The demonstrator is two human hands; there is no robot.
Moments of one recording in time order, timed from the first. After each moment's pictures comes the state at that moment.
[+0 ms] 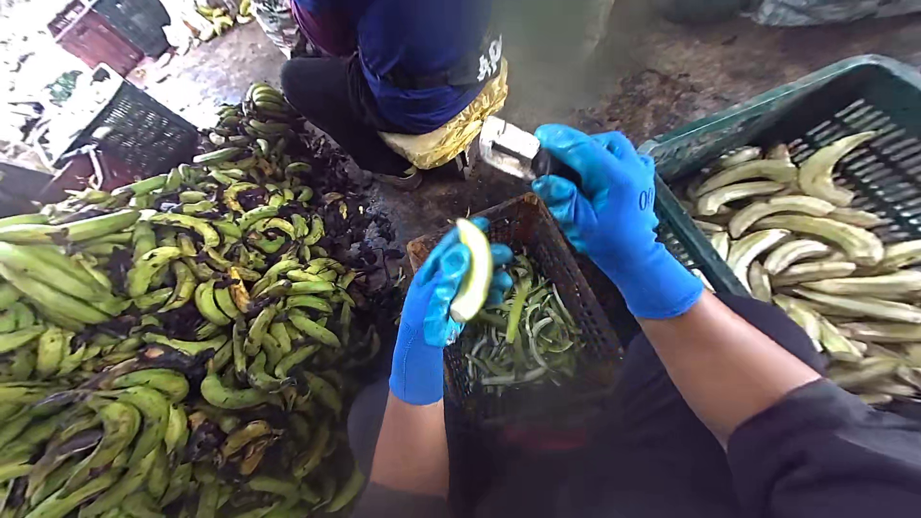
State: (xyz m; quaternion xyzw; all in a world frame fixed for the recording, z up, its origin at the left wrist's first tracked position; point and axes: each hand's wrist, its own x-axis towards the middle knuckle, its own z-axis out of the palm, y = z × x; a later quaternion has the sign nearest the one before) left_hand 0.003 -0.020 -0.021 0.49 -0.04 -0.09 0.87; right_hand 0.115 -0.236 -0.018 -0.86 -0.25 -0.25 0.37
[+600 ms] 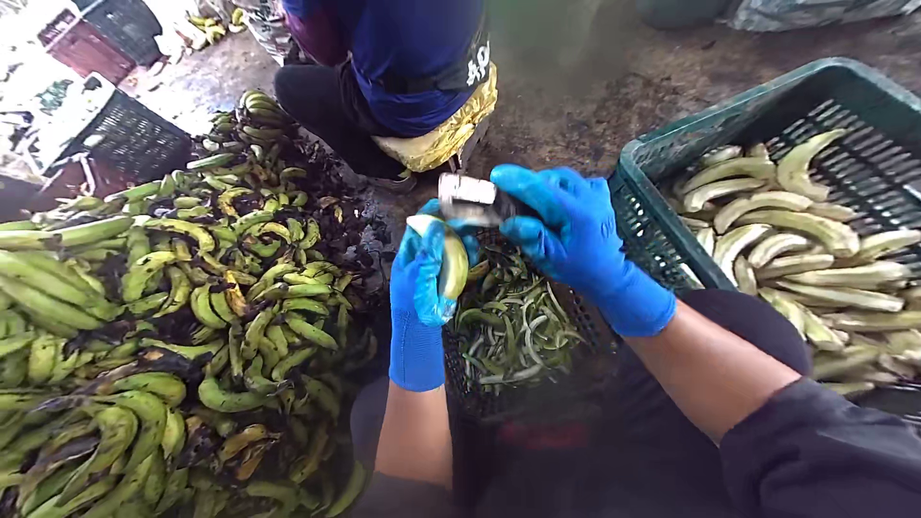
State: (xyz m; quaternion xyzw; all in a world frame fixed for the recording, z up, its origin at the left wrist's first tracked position) left_hand 0.013 -0.026 -0.015 0.48 0.00 0.06 0.88; right_hand 0.089 -0.226 -0.026 -0.83 -0.32 -0.24 0.38
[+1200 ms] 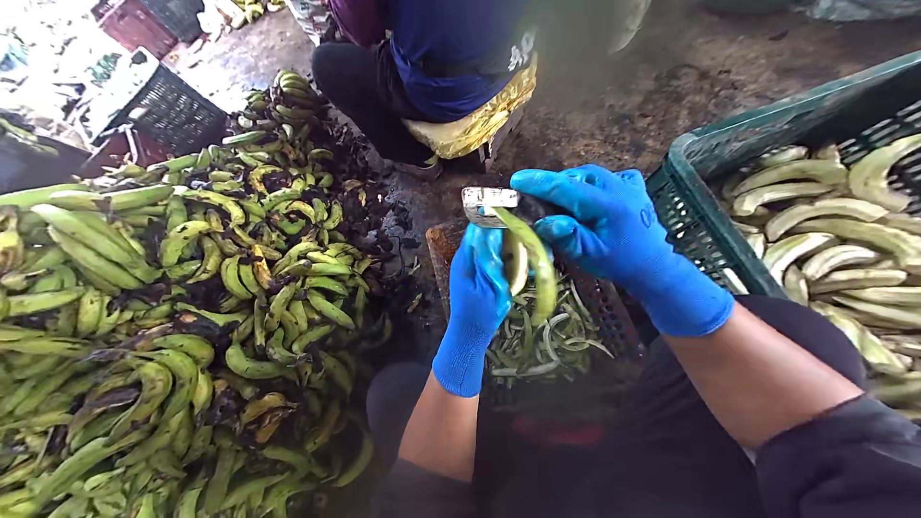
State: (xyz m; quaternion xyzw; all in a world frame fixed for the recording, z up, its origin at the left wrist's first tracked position) left_hand -0.017 -0.059 -0.010 0.69 -0.01 0.21 0.69; right_hand 0.084 -0.223 -0.017 -0.82 -0.39 -0.19 0.37
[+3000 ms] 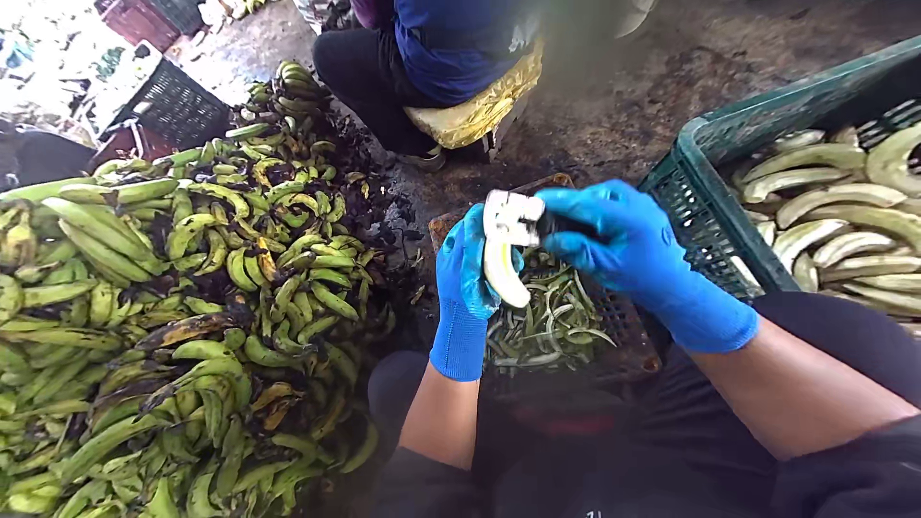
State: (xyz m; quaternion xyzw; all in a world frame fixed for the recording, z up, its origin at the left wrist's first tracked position) left_hand -0.010 -0.049 -0.023 0.42 0.04 0.08 0.90; right_hand 0.061 -0.242 -0.035 -0.83 -0.37 -0.13 0.41
